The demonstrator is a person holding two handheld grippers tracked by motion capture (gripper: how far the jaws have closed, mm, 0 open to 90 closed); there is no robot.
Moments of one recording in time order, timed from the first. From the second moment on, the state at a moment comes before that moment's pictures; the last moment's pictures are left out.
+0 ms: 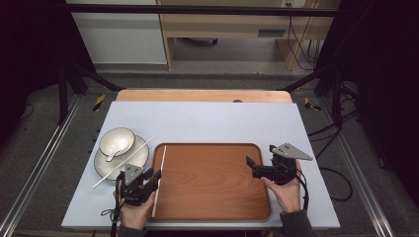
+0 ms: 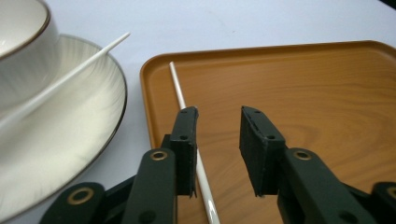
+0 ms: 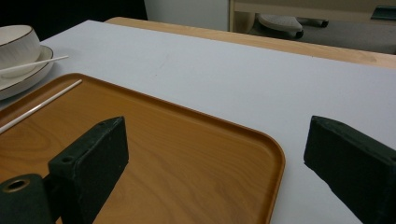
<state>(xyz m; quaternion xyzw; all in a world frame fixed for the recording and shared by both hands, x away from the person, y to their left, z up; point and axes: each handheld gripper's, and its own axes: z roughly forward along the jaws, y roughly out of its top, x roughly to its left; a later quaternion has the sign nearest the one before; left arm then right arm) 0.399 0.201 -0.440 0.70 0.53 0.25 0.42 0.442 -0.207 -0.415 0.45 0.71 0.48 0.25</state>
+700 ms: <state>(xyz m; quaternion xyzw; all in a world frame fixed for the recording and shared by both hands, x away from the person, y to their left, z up) 0.403 0.260 -0.436 0.78 0.43 0.22 0.41 0.442 -0.207 -0.415 0.45 0.71 0.48 0.25</state>
